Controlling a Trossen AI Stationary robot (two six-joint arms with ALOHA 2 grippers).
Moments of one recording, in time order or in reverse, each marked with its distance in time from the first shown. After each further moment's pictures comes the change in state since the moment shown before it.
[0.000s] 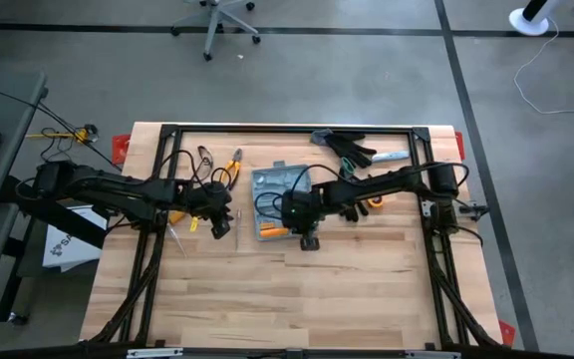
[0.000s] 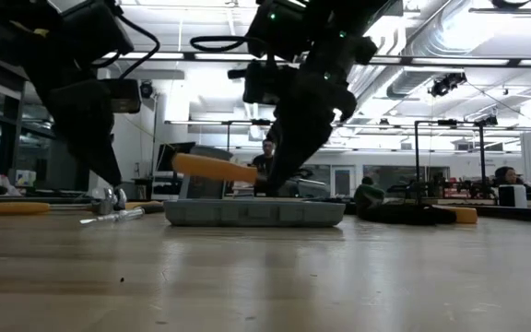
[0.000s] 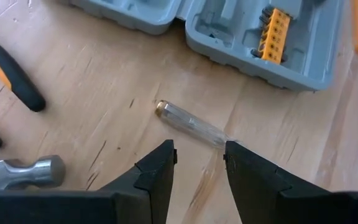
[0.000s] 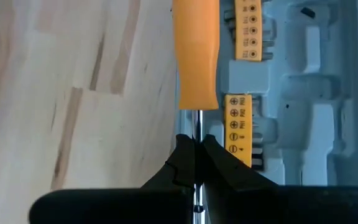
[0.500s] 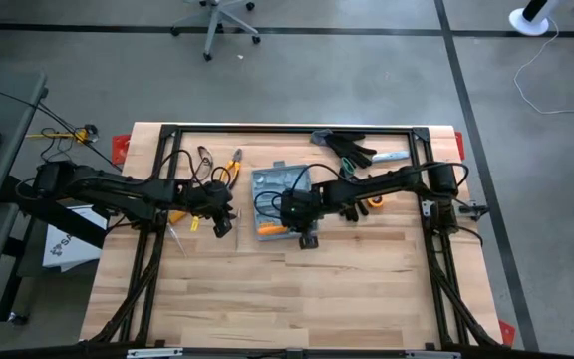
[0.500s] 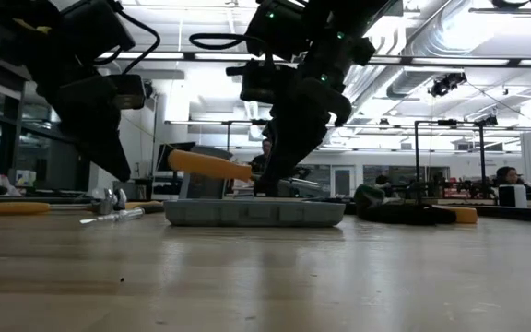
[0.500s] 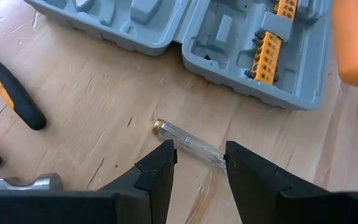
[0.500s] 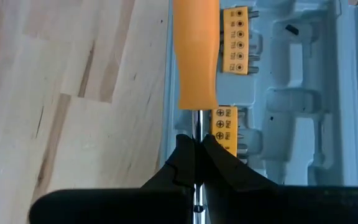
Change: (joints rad) left arm 0.000 0.000 0.001 0.047 -0.017 -0.001; right arm -0.003 0.001 0.000 0.032 0.025 -0.039
